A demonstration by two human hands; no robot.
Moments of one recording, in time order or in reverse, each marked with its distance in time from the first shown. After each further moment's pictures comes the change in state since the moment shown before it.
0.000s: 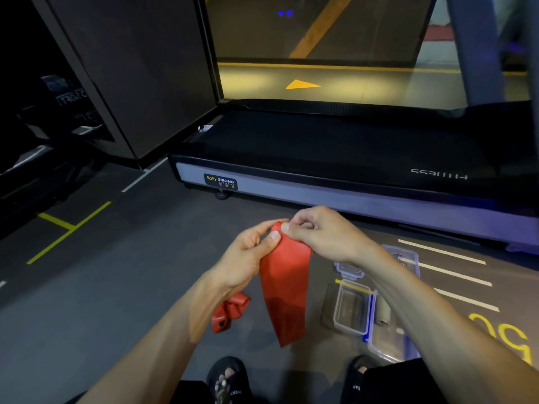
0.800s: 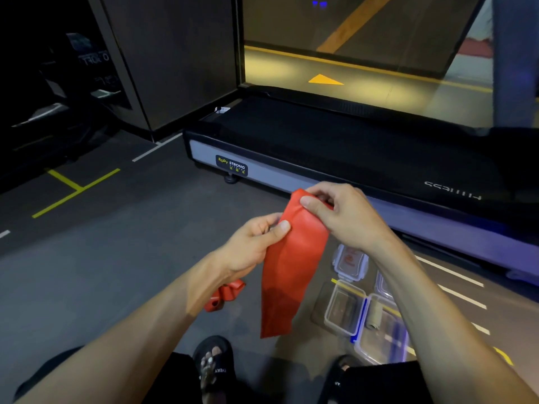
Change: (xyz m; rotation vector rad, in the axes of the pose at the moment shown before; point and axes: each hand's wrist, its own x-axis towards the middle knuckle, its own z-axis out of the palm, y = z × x) left_hand -0.007 -0.008 -0.004 -0.057 -0.051 0.017; right_hand 0.009 -0.004 -0.013 -0.133 0.183 -0.210
